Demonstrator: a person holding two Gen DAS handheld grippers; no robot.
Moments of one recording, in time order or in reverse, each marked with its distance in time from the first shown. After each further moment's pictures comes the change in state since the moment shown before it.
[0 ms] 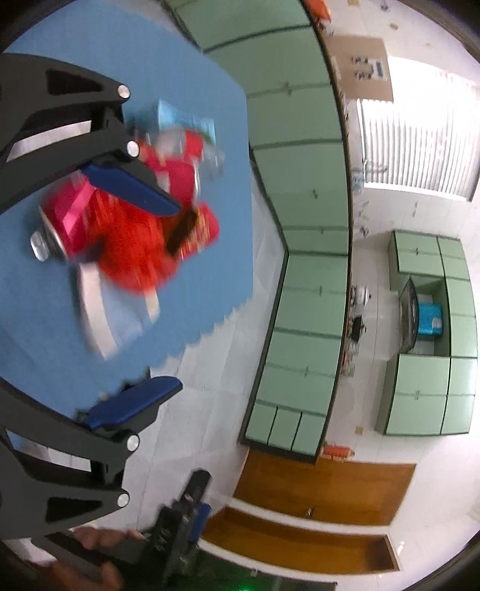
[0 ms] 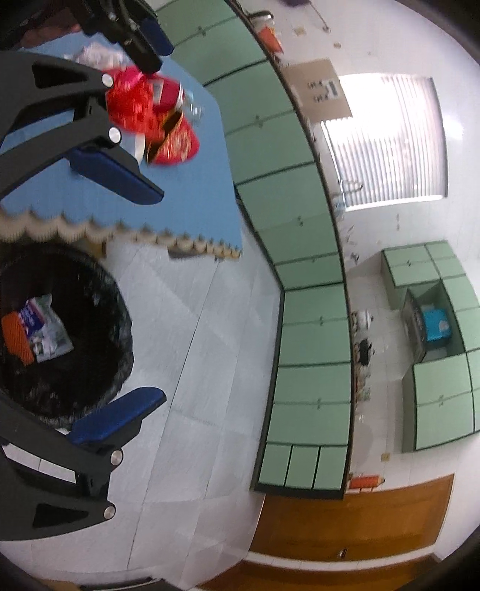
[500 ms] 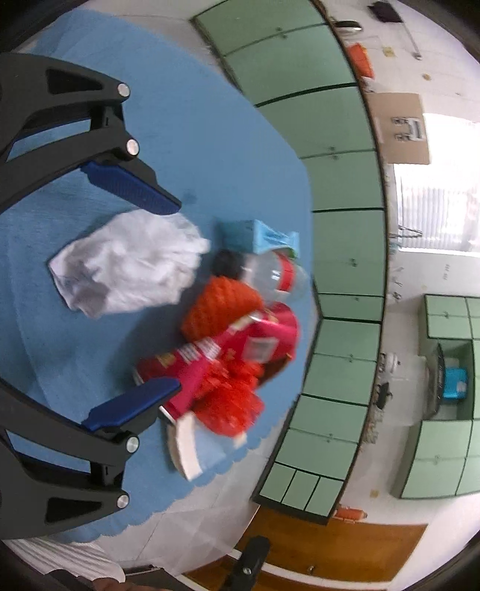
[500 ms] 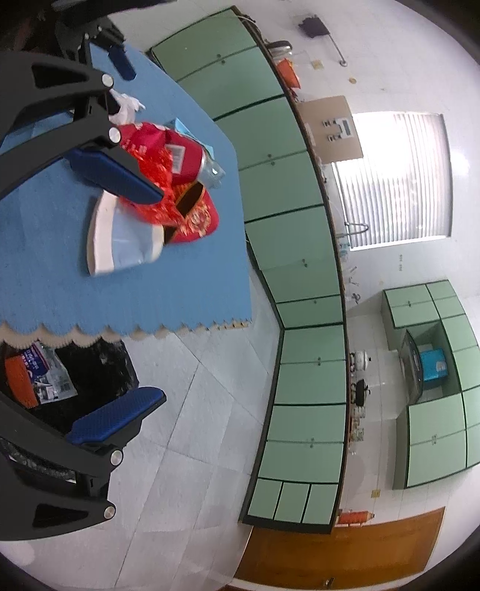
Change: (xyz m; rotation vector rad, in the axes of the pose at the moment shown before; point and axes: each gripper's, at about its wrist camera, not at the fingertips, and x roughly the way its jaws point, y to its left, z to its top) left arm -0.012 0.091 -0.063 -0.110 0.137 0.196; right arm -0.003 0.092 -0.029 -0.068 0.004 0.107
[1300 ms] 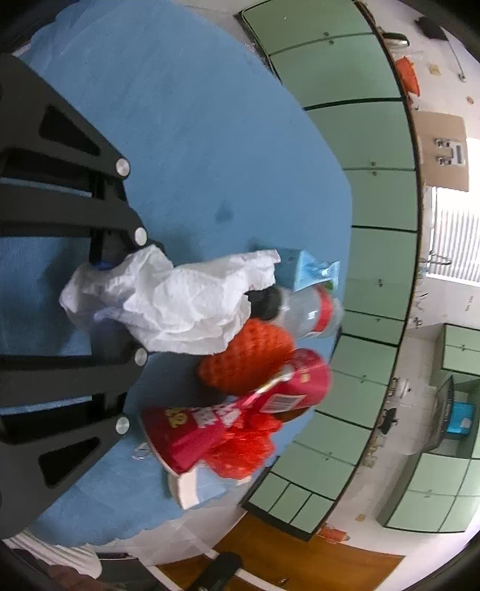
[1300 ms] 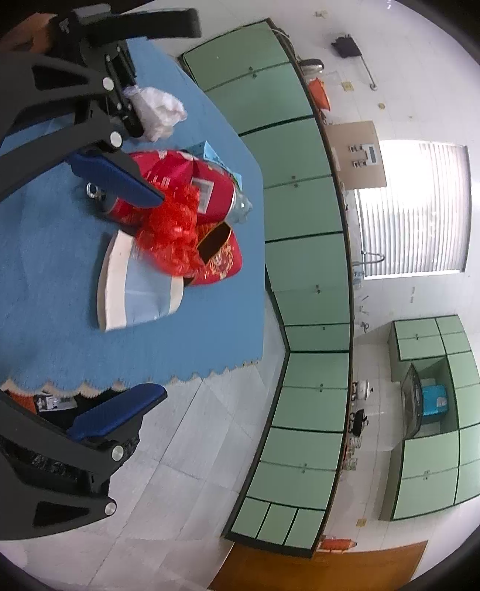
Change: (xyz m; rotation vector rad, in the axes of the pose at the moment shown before) left arm 0.024 0.033 -0.002 -0.121 0.060 0.005; right arm 0.011 0.046 -0.012 -0.104 0.035 0.058
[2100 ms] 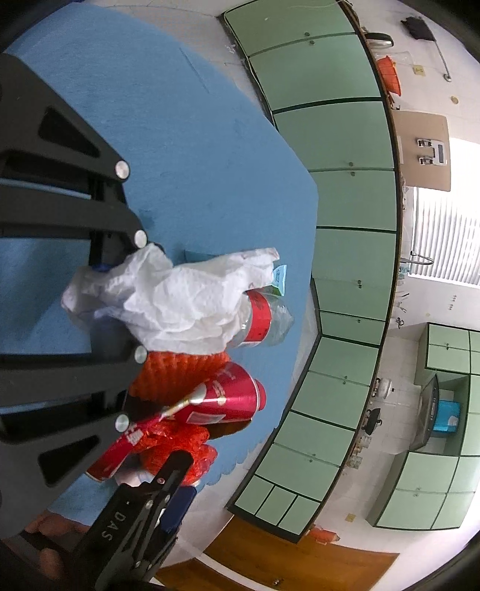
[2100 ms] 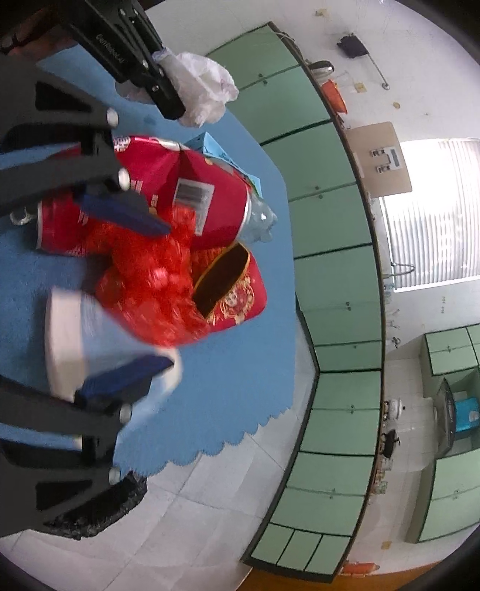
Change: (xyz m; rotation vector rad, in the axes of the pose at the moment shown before) left arm 0.011 -0.005 0.045 0.016 -0.055 0.006; right arm 0.093 0.032 0.008 0.028 0.132 0.089
